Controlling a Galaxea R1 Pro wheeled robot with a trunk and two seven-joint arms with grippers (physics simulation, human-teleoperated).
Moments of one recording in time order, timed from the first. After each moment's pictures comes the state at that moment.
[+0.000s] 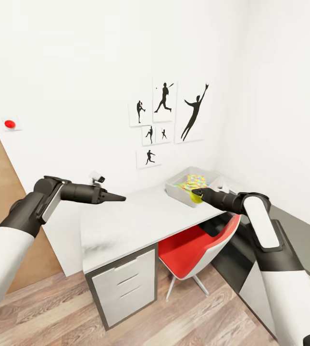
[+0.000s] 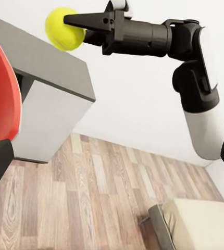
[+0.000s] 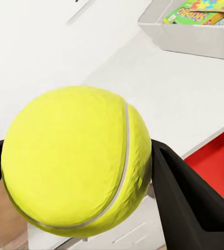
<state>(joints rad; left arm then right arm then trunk) -1.07 0.31 -0.29 -0.99 0.27 0.94 -1.49 -0.79 -0.11 0.05 -1.44 -1.06 0.95 -0.48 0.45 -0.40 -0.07</state>
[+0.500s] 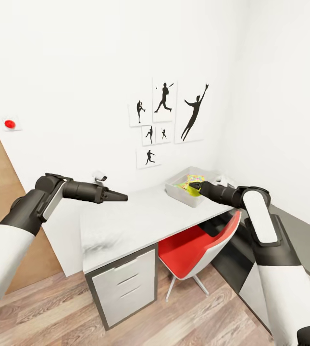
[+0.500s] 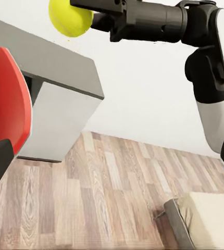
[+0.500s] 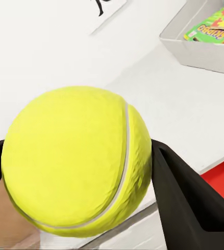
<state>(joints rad) -1.08 0.31 -0.32 -1.02 0.29 0.91 -1.44 -0.82 -0.08 0.04 -1.46 -1.02 0.98 -0.44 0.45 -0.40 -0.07</state>
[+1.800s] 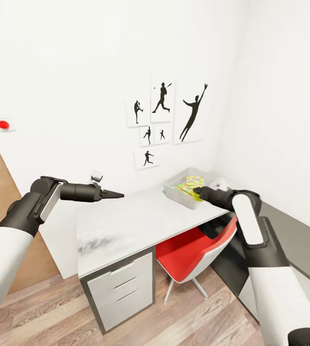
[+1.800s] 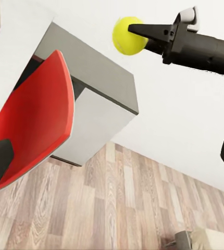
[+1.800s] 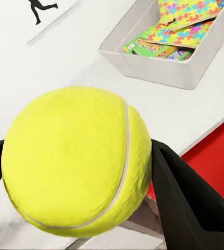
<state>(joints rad) -1.06 0.31 -0.23 -0.96 0.26 0.99 -1.29 -0.81 -0.02 0.03 -1.42 -0.82 0.94 -0.52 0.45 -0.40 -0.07</state>
